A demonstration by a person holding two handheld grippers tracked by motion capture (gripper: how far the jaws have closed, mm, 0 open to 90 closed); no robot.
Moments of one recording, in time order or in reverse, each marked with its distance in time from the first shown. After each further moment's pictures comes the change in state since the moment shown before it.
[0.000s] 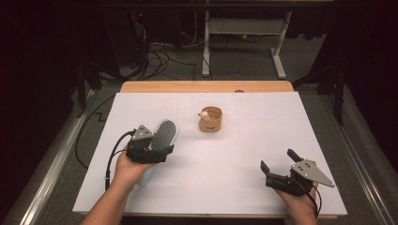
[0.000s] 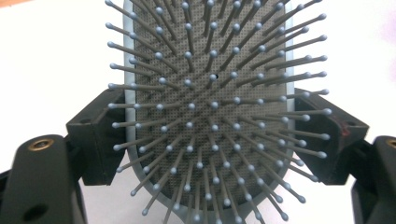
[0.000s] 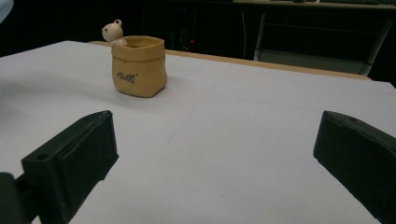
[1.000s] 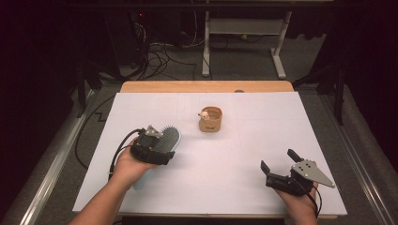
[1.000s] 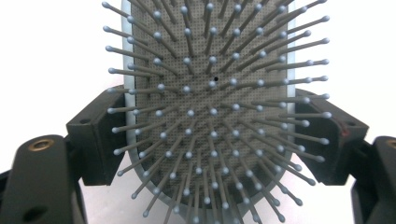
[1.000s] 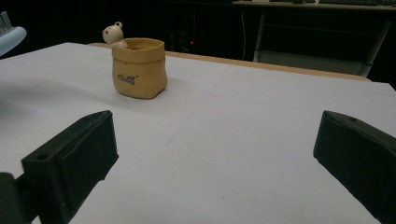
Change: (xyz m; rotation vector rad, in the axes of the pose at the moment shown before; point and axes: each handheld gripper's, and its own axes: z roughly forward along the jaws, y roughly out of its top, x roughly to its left) left arm -0.008 0.013 0.009 0.250 0.027 0.048; right arm 0.001 0.001 -0.001 -0.005 0.002 0.002
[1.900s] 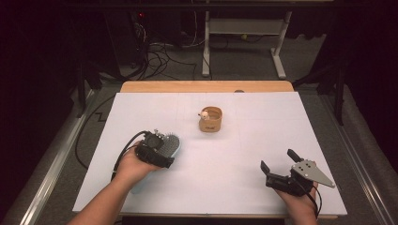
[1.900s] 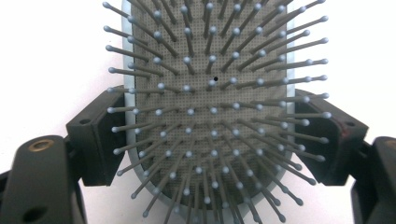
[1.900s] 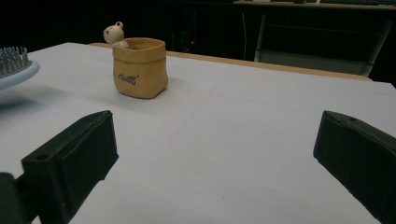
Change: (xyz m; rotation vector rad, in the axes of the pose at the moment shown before) left arm -0.001 0.003 0.021 0.219 0.033 -0.017; right arm 0.000 0.000 0.000 0.002 0.004 0.004
